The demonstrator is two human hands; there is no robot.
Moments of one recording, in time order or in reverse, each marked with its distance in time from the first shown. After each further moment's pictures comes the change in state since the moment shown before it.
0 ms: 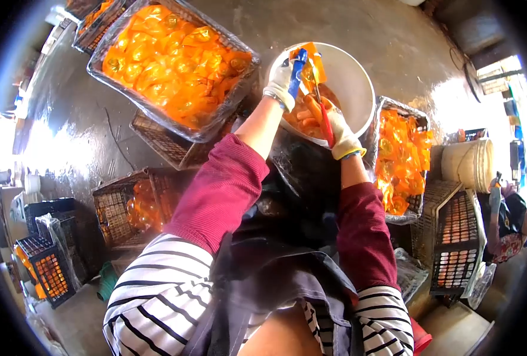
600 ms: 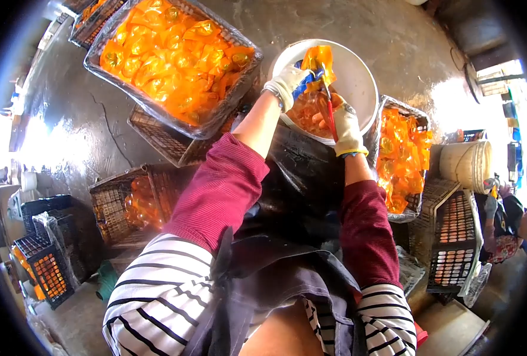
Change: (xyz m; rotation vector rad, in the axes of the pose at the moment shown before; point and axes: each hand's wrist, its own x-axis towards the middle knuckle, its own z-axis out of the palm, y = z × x) left_hand 0.004 0.006 -0.024 1.286 -0.270 -0.120; right_hand 0.014 0.015 -0.028 -0.576 0.217 -0.212
